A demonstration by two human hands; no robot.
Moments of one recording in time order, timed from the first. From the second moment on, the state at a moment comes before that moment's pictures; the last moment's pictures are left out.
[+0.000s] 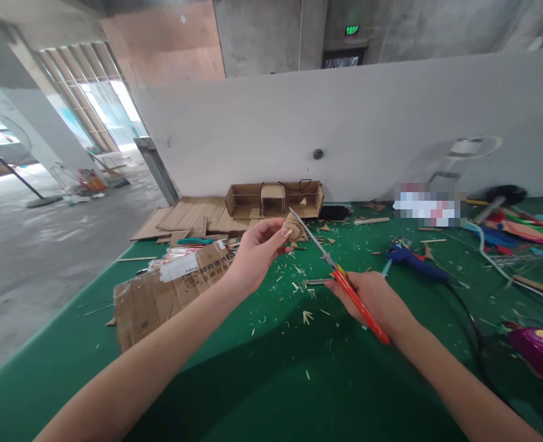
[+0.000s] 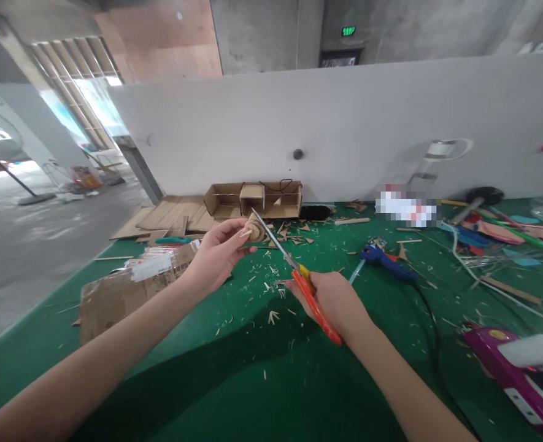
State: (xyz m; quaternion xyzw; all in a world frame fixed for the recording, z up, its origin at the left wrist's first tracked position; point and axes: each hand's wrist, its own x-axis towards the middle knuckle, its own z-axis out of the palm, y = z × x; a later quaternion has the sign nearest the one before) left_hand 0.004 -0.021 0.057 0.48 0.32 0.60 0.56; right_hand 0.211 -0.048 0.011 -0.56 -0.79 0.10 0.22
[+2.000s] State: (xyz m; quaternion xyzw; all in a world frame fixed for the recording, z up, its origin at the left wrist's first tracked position) left_hand -0.001 -0.017 0.056 0.50 0.33 0.59 0.54; right_hand 0.217 -0.039 0.000 -0.56 -0.78 0.11 0.24
